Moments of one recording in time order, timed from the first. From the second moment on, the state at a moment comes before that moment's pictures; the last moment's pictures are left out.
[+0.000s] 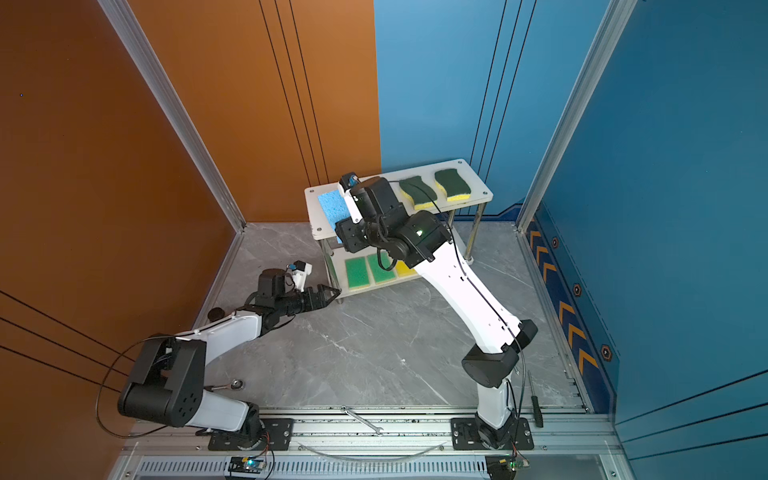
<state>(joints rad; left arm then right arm) -0.17 1.46 0.66 0.15 0.60 -0.49 0.82 1.88 2.40 -1.07 0.15 0.14</state>
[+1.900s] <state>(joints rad) -0.16 1.46 0.65 0.16 0.61 -0.49 0.81 2.02 2.42 -0.89 0.32 0.23</state>
